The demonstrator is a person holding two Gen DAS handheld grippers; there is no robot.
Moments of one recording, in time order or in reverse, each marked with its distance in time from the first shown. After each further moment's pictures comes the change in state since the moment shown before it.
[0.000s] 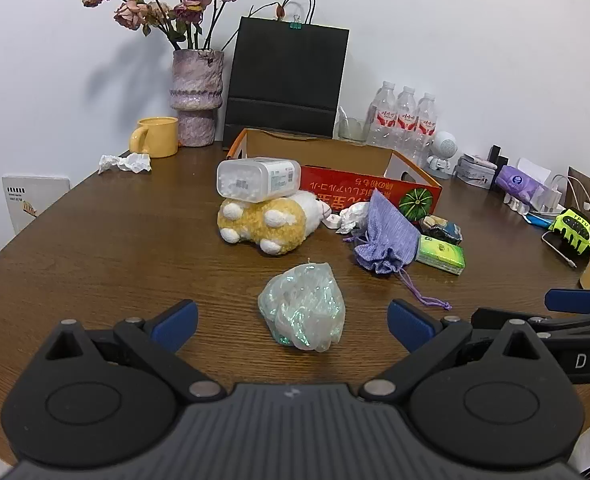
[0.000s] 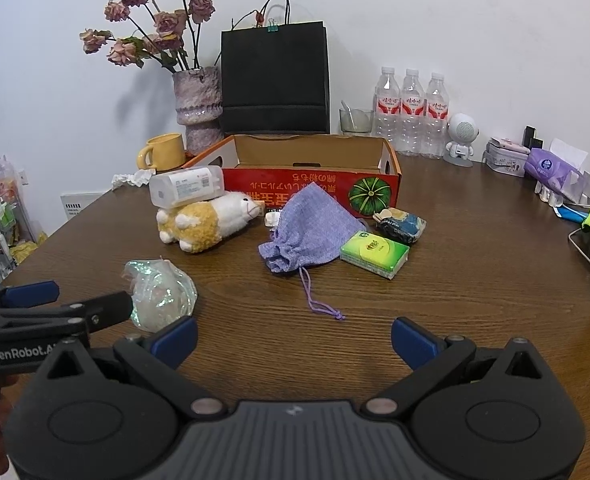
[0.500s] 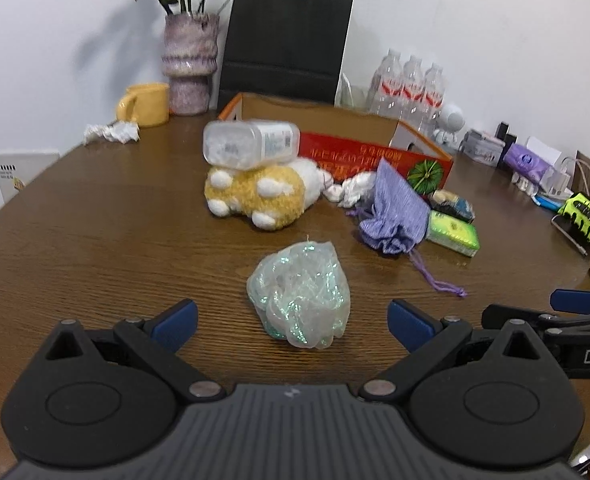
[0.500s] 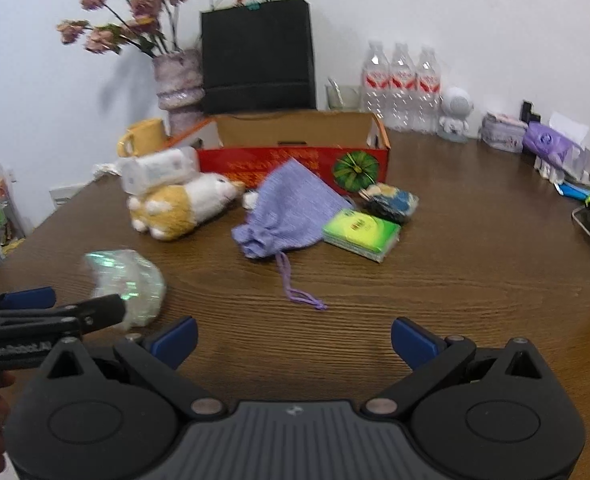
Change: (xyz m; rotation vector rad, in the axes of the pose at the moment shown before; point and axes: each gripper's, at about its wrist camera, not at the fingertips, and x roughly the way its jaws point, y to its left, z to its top) left arm 0.046 -0.002 -0.001 -0.006 0.098 -0.008; right arm 0.039 -0.024 0.000 0.037 0.070 -0.022
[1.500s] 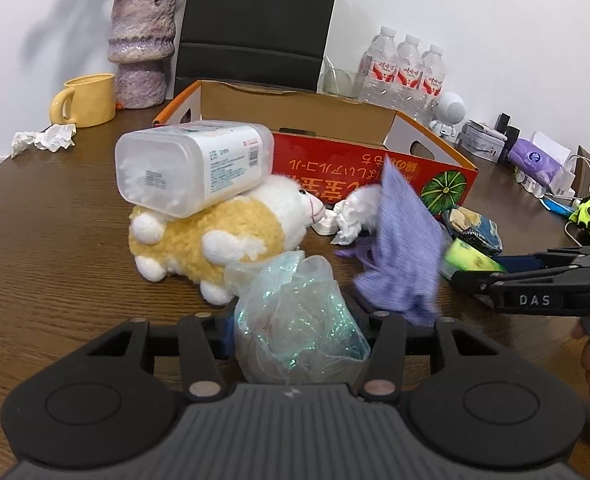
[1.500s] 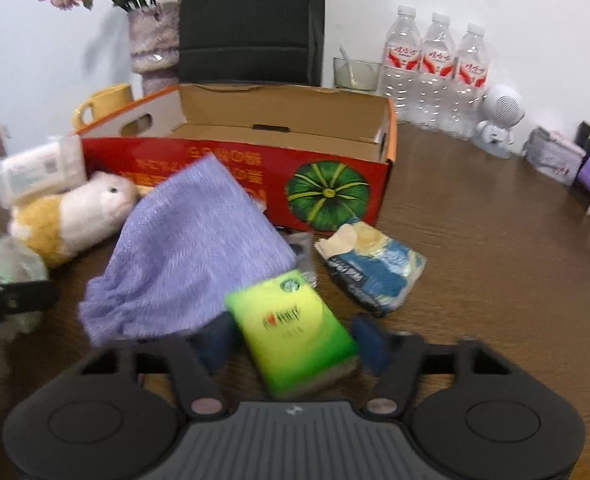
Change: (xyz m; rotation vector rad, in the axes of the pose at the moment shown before) left arm 0.106 -0.004 0.053 0.022 0.042 -0.075; right arm 0.142 -0.060 0.077 -0.137 0.067 0.055
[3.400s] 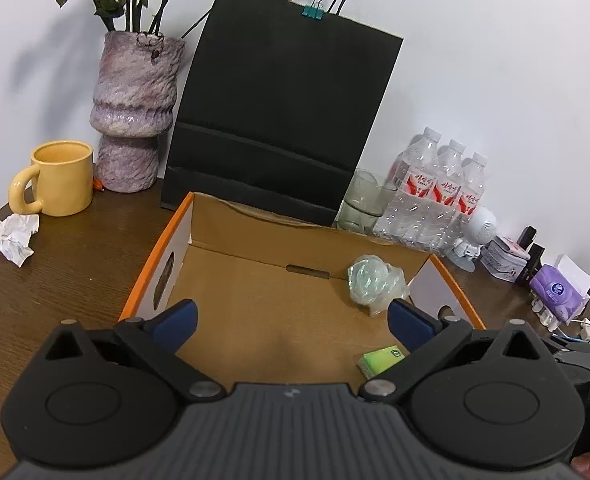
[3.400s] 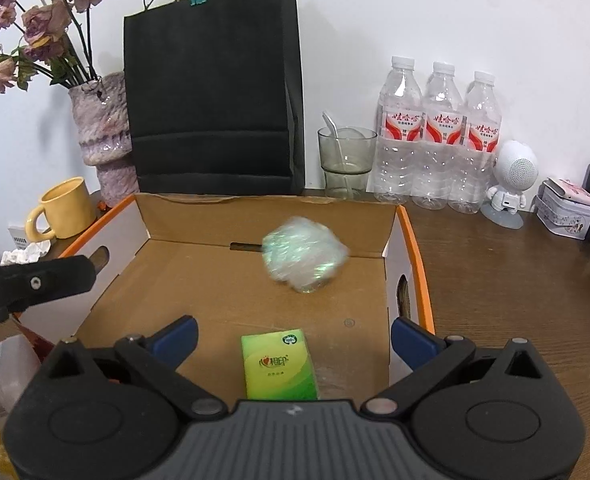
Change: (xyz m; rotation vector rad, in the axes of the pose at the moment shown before) left arm 0.070 0.029 0.149 -0.144 -0.143 -0.029; right arm 0.065 0.003 0.131 0.111 -0.106 -0.059
